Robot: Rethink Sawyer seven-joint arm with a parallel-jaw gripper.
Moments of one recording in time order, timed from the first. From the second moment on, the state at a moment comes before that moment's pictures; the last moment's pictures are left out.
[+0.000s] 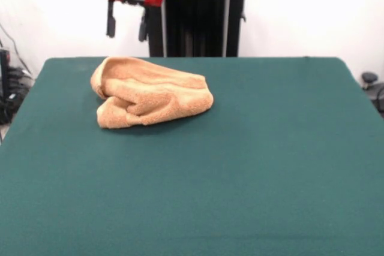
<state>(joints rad) -0.52 -0.94 0.15 1.97 -0.52 0.44 1.65</state>
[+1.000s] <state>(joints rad) -0.42 -0.54 0.08 1.94 -0.52 0.03 1.65</state>
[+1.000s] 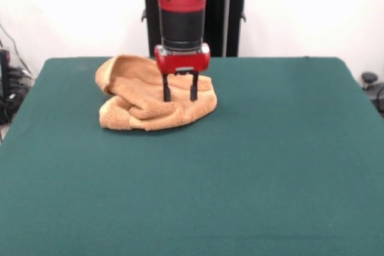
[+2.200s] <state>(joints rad) -0.27 -0.44 -0.09 1.93 -0.39 -0.22 1.65</state>
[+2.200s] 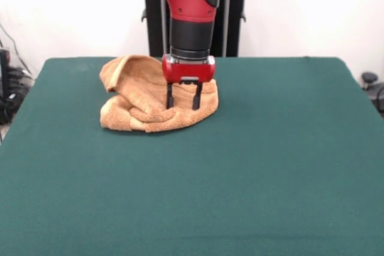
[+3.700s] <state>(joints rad) -0.83 -0.38 0.38 1.88 -0.06 0.41 1.60</state>
